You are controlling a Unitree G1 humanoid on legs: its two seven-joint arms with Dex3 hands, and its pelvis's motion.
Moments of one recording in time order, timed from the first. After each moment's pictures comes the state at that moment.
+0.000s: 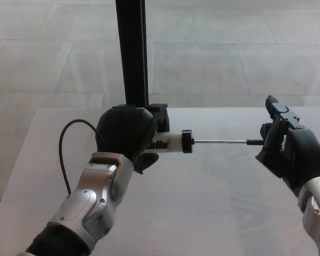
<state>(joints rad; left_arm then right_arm) -0.66 0.23 -0.46 0.47 0.85 0.14 0.21 -0.32 -0.15 -0.02 -0.10 0.08 0.43 0.02</state>
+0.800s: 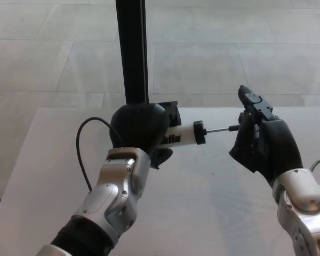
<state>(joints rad) -0.72 0.12 -0.44 0.53 0.84 0.24 0.22 -0.38 -0.10 0.07 -0.06 0.01 0.37 -0.02</state>
